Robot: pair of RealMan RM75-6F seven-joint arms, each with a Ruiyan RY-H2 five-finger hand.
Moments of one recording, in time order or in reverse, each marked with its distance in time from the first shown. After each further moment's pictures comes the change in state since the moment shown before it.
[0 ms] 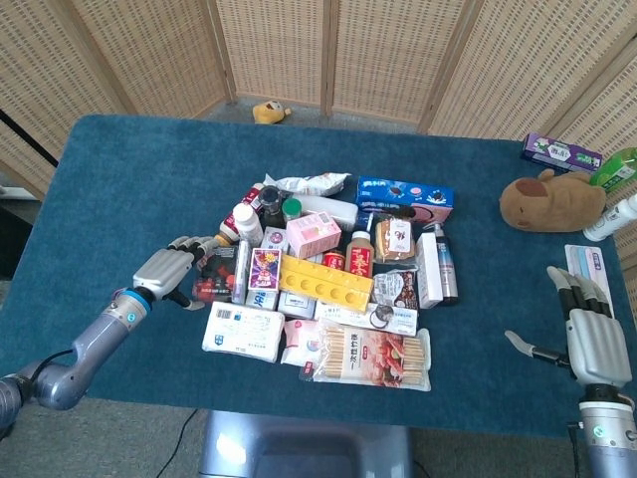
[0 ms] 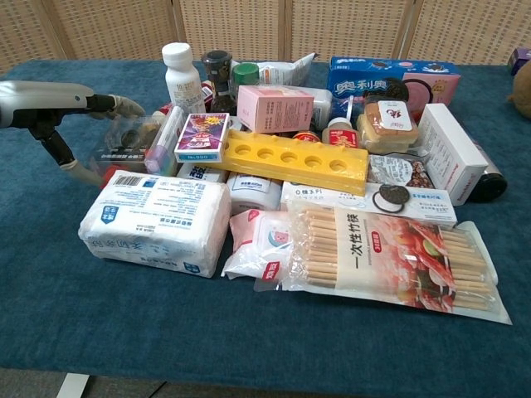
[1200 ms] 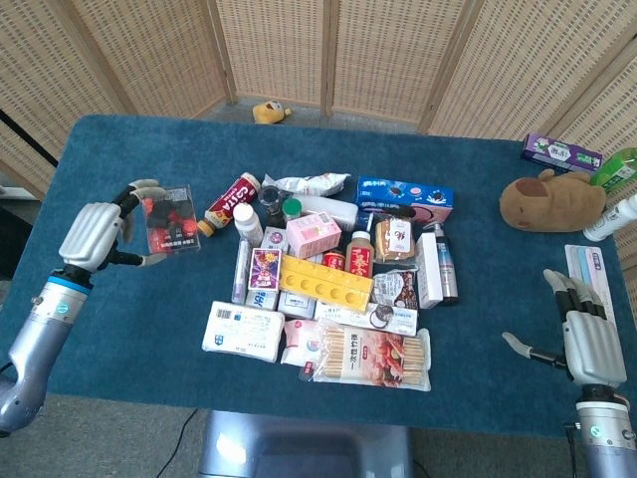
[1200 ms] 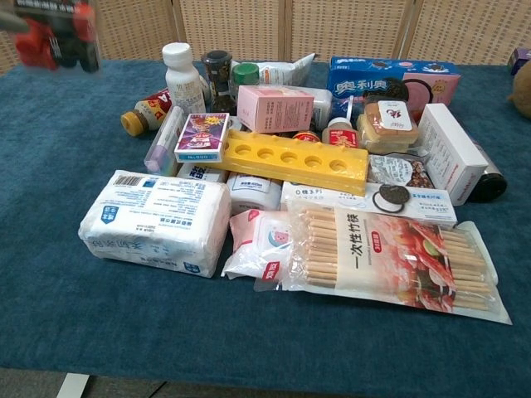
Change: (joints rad) left arm 0.164 0.190 -0.119 -0.141 0.174 0.450 -0.259; right arm -0.002 -0.029 -0.002 0.039 -0.007 -0.022 0.035
